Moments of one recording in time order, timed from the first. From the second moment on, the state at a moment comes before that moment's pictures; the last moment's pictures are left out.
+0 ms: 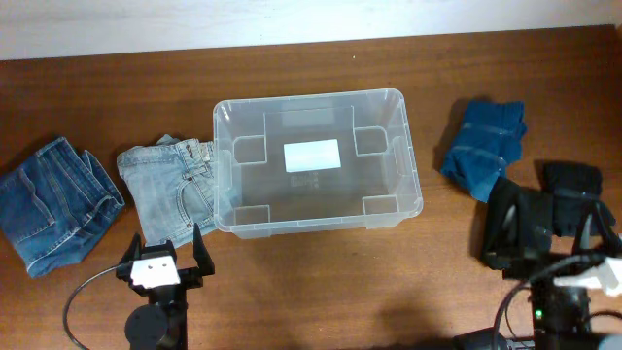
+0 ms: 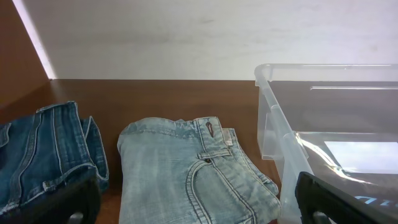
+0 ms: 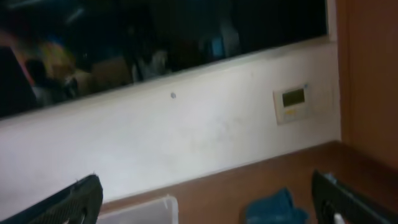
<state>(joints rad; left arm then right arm) -0.05 0.02 0.06 -0.16 -0.16 0.00 0.16 0.24 0.82 -0.49 0.30 0.20</state>
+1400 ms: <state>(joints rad) -0.05 0.01 0.06 -0.16 -0.16 0.00 -0.56 1.56 1.71 -1.16 -0.14 0.23</state>
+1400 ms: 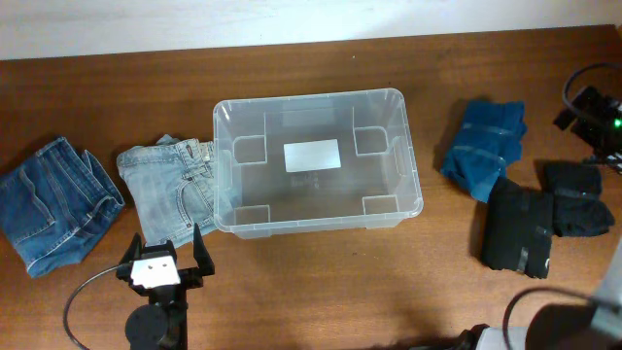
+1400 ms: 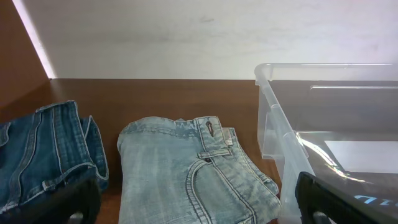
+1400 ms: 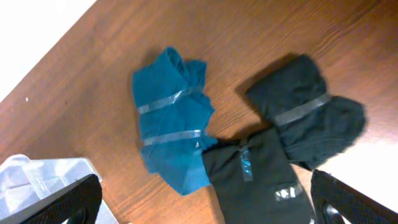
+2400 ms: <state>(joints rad) -0.05 0.01 0.06 -0.16 -0.16 0.00 -0.56 2.11 1.71 -1.00 -0.33 0.09</state>
